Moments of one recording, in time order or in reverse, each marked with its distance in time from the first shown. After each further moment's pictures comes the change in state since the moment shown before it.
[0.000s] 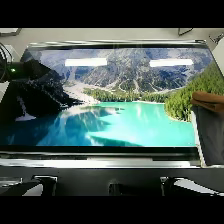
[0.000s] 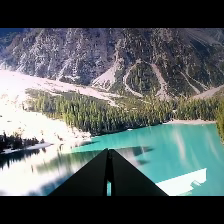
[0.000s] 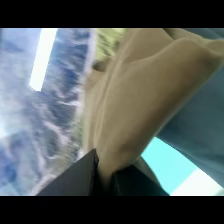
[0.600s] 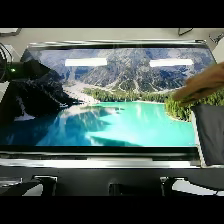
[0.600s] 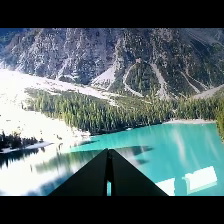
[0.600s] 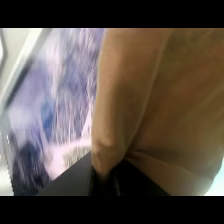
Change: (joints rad) left arm 0.000 0.000 0.000 0.000 -0.001 -0.001; right arm 0.366 -0.046 -0.009 0.235 -0.289 -0.105
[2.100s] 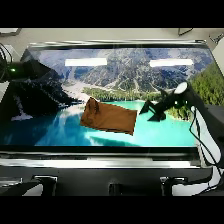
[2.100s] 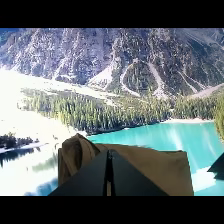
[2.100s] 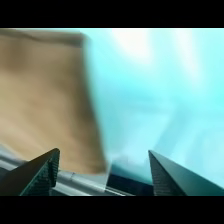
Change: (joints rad) left arm 0.000 0.001 0.000 -0.005 -0.001 0.003; right arm 0.721 -0.188 -0.611 -0.203 -0.082 -0.122
